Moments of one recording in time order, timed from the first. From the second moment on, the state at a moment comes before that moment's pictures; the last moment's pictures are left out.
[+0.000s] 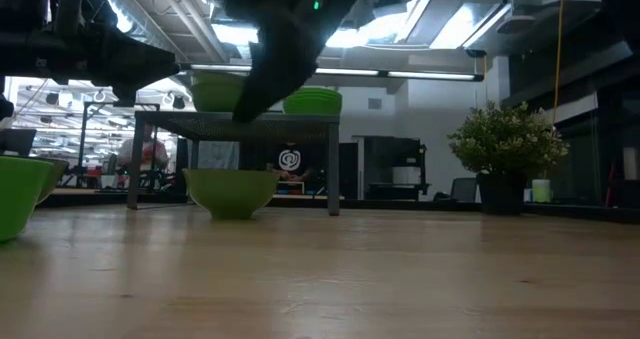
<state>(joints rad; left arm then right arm) 0.22 0.01 0.01 0.08 -0.03 -0.15 0.11 2.07 1.79 -0.59 0.18 -0.15</state>
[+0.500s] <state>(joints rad) 0.22 0.01 0.01 0.08 -0.03 -0.15 0.10 2.23 1.79 -0.45 0.19 -0.24</state>
